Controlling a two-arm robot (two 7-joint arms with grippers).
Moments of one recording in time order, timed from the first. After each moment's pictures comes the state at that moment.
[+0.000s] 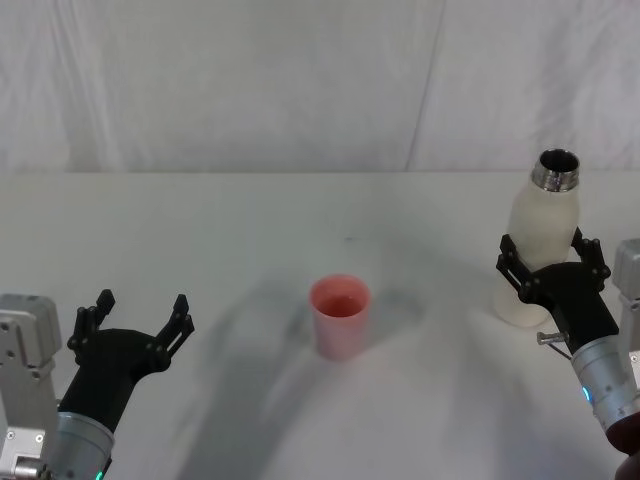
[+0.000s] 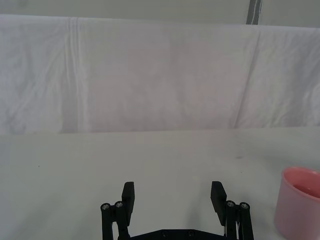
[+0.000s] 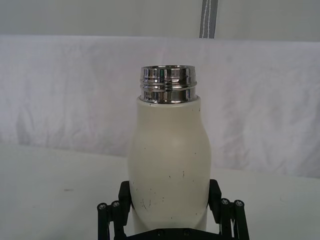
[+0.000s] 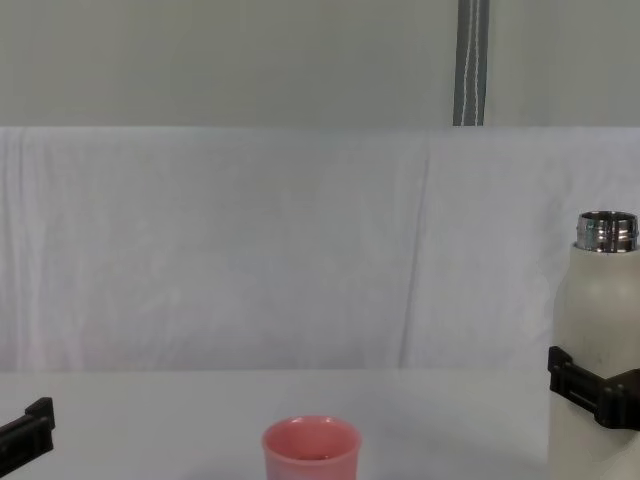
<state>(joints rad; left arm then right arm) 0.27 0.24 0.04 -1.85 -0.25 -0.02 -0.02 0.11 0.06 -0.10 -1.40 0.03 -0.23 0.12</state>
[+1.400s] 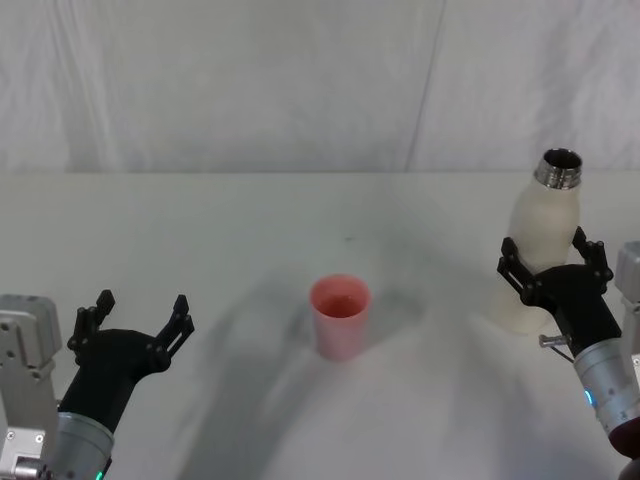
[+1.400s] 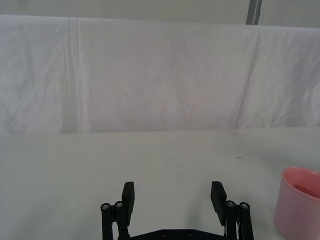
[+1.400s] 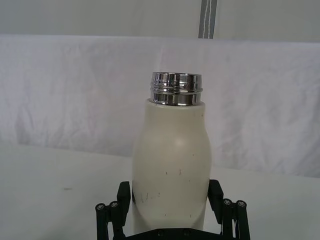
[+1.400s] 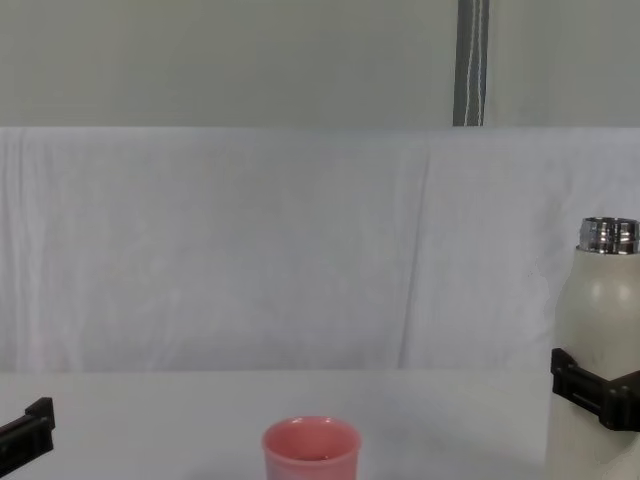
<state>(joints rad) 0.27 0.24 0.04 -1.85 -0.25 -0.02 -0.02 0.10 0.06 -0.10 -1.42 0.03 -0.23 0.11</state>
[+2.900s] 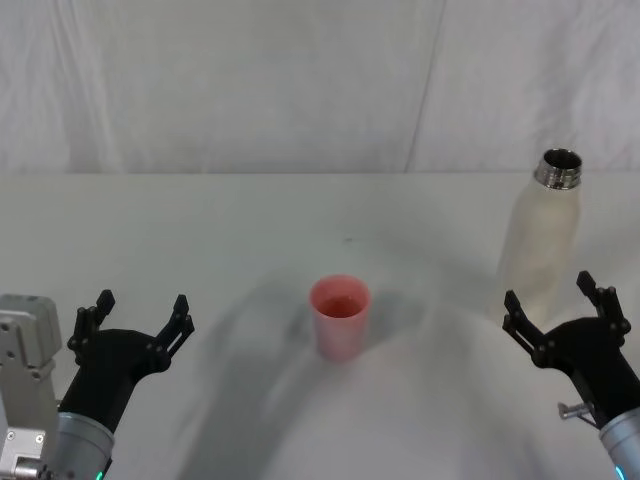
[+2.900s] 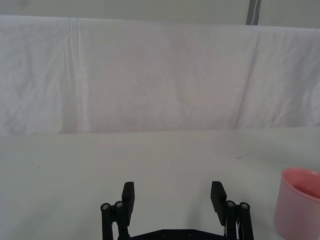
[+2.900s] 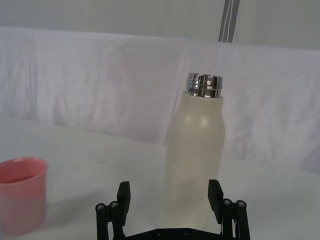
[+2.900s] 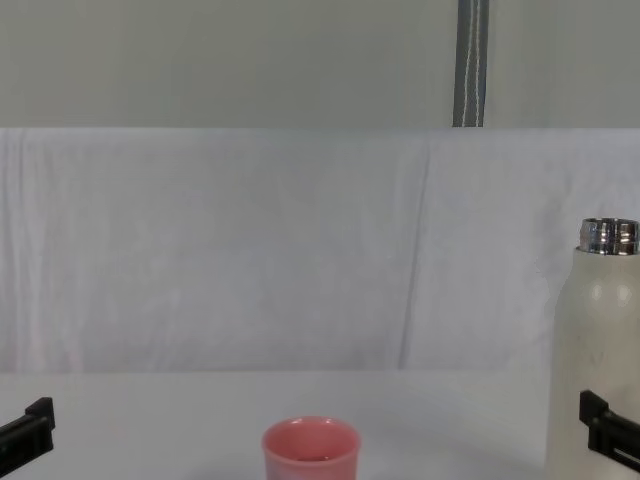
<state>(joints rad) 0.27 0.24 0.04 -1.85 -0.25 -0.02 -0.02 -0.16 0.13 -0.11 -1.70 0.03 -0.19 0.15</state>
